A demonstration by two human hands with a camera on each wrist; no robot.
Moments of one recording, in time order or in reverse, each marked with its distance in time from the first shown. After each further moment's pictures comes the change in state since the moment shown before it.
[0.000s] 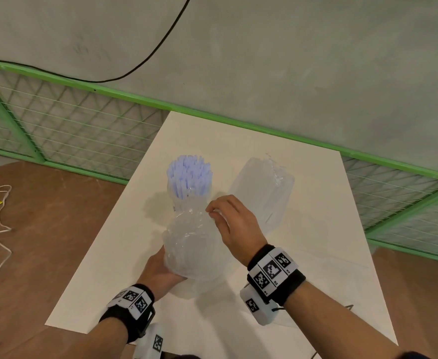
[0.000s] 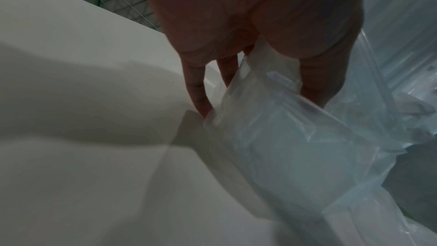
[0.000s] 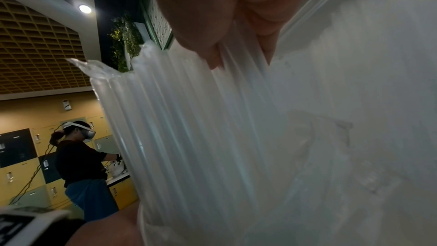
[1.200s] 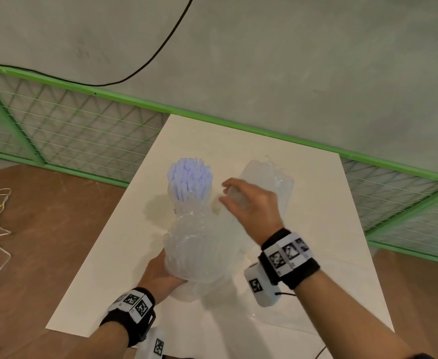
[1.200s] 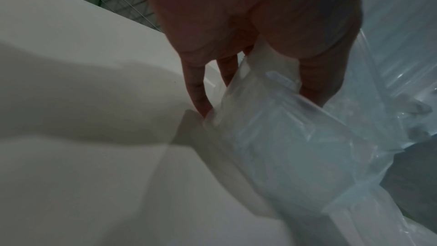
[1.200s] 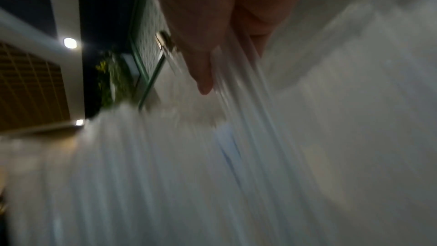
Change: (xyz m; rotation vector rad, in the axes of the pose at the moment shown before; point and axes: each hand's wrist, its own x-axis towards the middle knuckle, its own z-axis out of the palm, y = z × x) left_hand 0.001 -0.001 0.000 -0.004 0.010 -0.040; right_hand 0.028 0.000 -0.038 0.005 0.158 0.042
